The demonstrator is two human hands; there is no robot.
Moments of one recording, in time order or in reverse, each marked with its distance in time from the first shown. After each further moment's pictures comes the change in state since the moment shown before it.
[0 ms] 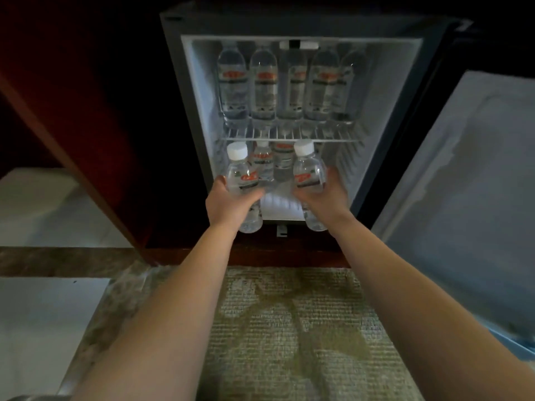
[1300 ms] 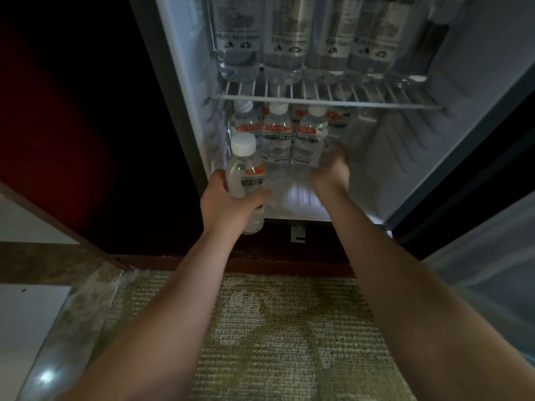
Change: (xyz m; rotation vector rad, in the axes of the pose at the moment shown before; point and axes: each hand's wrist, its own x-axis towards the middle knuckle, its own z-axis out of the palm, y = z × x) left_hand 0.083 -0.083 0.039 -0.025 -0.064 -0.005; right_hand 0.147 0.083 0.100 -0.192 0.187 0.076
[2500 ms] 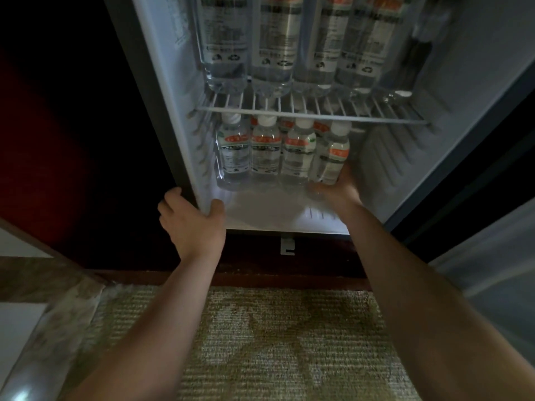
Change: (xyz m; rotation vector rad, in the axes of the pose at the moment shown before) left_hand 0.002 -0.006 -0.005 0.284 0.361 -0.025; right_hand 0.033 0.036 -0.027 0.183 -0.205 -0.025
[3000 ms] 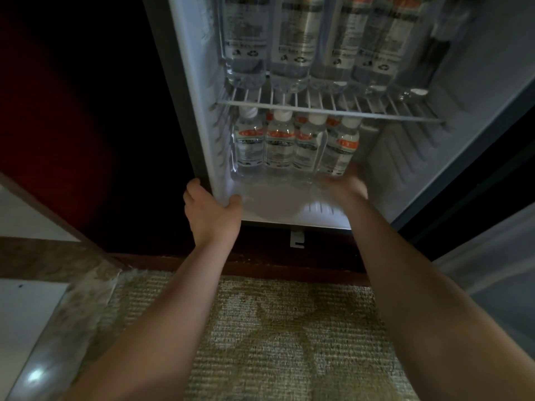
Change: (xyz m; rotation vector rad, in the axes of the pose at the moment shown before) left_hand -0.002 0.001 -0.009 -0.013 -0.133 -0.028; right_hand 0.002 -0.003 0.011 -0.285 0.031 0.185
